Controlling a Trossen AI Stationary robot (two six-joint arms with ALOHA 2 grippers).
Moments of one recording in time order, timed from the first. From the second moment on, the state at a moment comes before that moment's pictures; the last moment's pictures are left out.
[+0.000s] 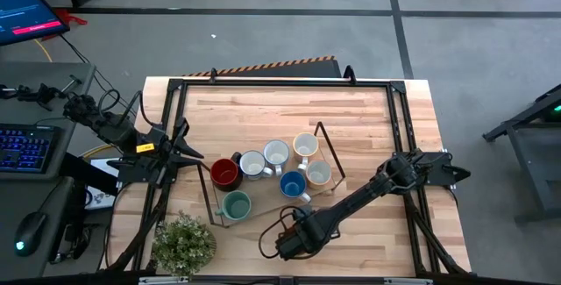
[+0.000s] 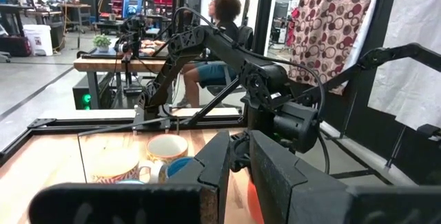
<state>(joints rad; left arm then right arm) -0.54 0.48 0.72 -0.24 -0.32 -0.07 0.55 2.28 1.98 -1.16 -0.06 1.86</state>
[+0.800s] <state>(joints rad) -0.54 0.48 0.72 -0.27 -0.32 -0.07 0.50 2.28 2.03 -1.17 -0.09 1.68</state>
